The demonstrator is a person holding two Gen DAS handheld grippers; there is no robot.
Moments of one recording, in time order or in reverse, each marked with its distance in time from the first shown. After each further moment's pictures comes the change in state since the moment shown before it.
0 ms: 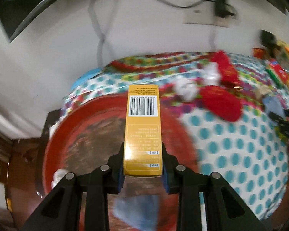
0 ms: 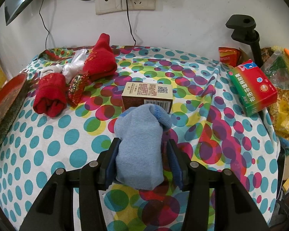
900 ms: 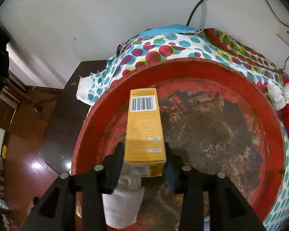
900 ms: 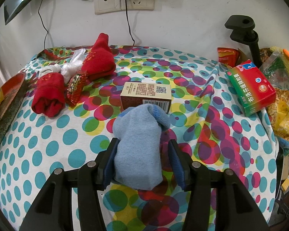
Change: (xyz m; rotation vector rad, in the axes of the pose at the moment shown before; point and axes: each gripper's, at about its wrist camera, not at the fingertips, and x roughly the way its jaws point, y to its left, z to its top) left arm 0.072 0.152 -0.039 -0.301 0.181 0.111; right arm 0.001 0.002 0.001 0.008 0.000 -0.017
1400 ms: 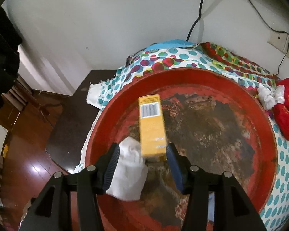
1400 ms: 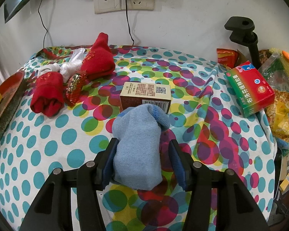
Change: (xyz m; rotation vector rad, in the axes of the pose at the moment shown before) left arm -0.045 0.001 -0.032 -0.033 -0.120 0.023; right arm 0.000 0.003 0.000 -0.001 0.000 -0.006
